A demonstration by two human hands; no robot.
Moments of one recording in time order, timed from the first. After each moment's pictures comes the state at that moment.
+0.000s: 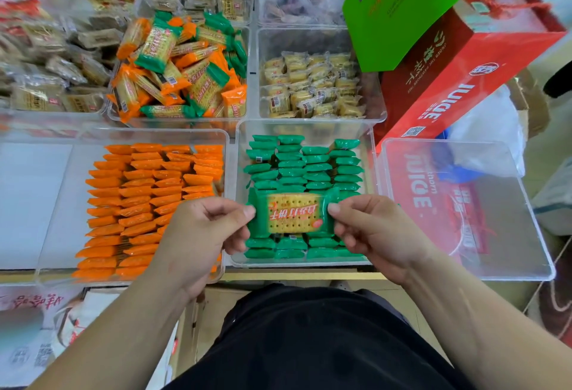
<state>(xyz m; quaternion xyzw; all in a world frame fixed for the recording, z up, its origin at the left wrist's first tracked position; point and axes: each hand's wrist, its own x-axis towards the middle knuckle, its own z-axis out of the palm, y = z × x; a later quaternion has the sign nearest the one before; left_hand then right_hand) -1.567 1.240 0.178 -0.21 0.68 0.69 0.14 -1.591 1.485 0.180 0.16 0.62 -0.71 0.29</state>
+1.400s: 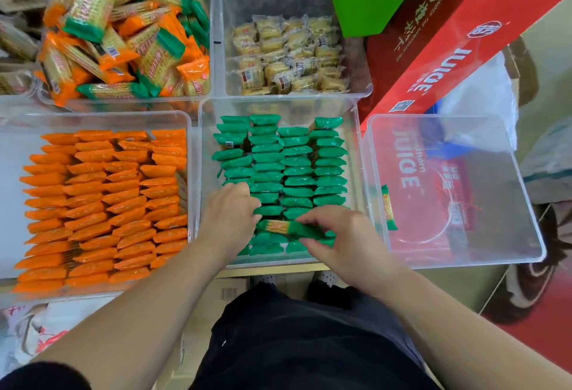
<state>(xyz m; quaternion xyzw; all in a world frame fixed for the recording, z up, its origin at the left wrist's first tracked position) -1.623 1.290 0.034 0.14 0.98 0.10 0.12 -1.576 1.508 0.097 -0.13 0.91 -0.39 0.10</state>
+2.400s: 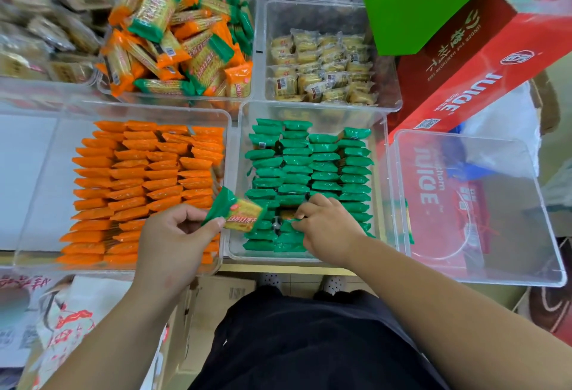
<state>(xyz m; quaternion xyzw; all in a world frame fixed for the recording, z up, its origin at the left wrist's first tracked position) -1.547 1.211 0.117 -0.26 0.79 0.55 0.03 -1.614 1.463 0.049 -0.35 0.91 0.03 0.20</state>
